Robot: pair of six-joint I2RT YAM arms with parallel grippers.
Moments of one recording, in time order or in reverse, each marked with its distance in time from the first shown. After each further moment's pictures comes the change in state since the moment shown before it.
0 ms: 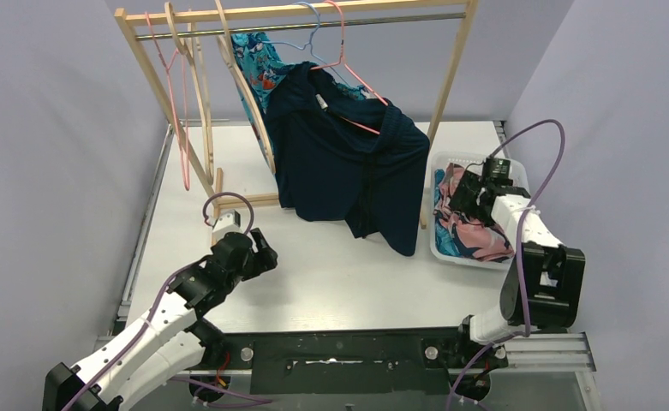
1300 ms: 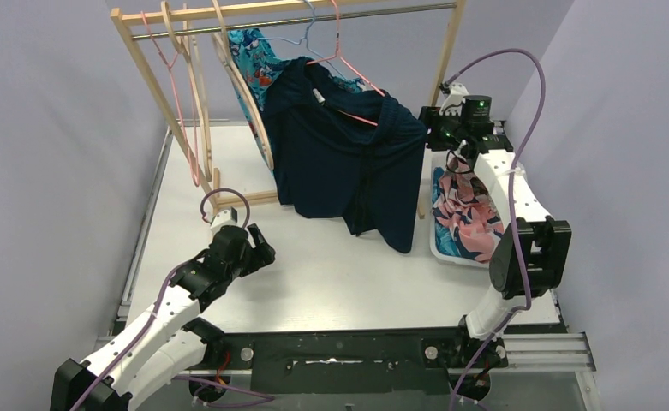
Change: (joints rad) left arm 0.105 0.071 0.000 0.045 0.082 0.024; right arm 0.209 0.161 0.517 0.078 -0.441 -0.186
